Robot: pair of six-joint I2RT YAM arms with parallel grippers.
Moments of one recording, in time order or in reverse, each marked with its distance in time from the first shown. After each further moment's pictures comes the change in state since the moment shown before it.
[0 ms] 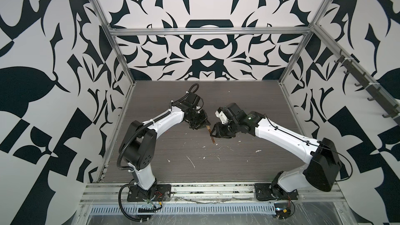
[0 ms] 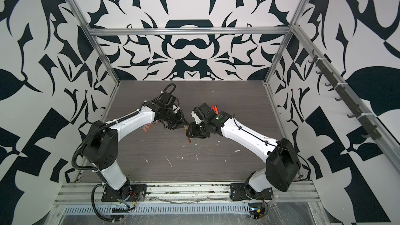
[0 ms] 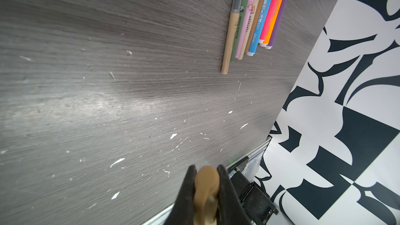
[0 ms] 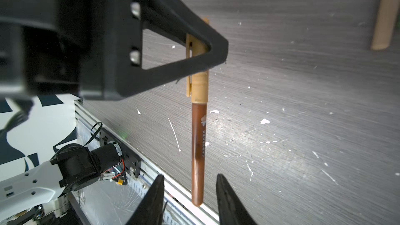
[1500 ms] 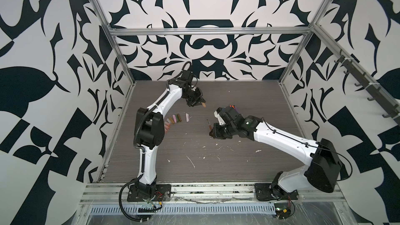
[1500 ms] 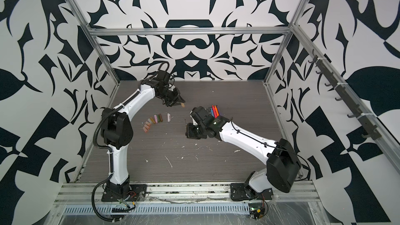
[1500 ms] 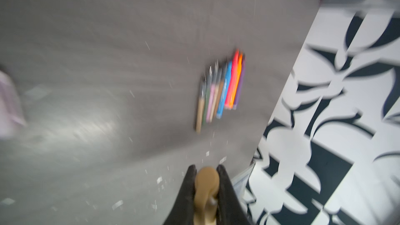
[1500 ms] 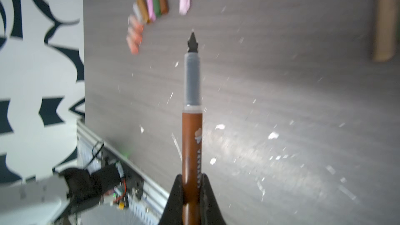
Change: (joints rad) left arm 0.220 0.342 0.645 -0.307 -0.004 0.144; right arm 0.092 -0.015 -0.049 0.102 0.077 0.108
